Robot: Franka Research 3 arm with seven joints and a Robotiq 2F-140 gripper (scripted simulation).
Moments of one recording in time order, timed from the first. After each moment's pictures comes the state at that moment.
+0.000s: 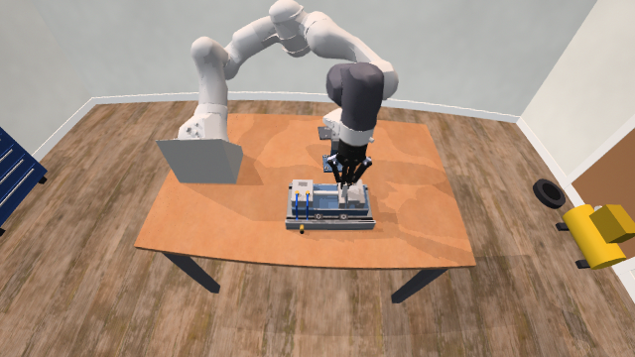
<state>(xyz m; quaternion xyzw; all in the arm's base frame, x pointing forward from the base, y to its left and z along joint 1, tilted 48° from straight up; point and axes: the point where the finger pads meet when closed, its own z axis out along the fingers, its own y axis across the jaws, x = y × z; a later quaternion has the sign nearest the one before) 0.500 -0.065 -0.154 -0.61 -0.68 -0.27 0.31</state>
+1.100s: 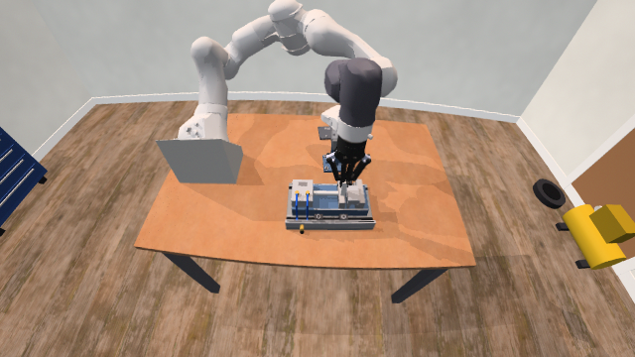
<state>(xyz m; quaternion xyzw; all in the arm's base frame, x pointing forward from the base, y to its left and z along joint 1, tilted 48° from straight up) 0.498 -0.073 -0.148 -0.61 -0.68 -0.27 0.31</state>
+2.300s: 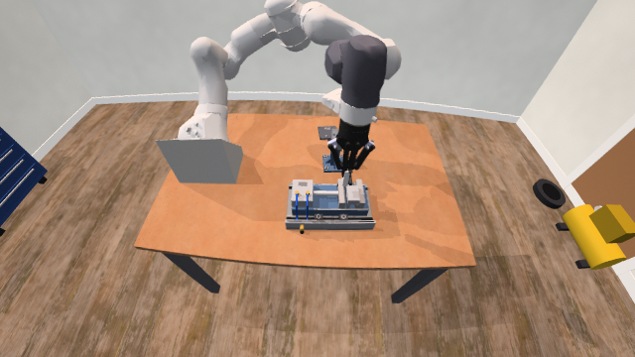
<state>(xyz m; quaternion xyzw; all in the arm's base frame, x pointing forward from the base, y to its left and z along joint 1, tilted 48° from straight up) 0.503 -0.110 -0.115 -0.60 -0.69 -0.27 0.31</state>
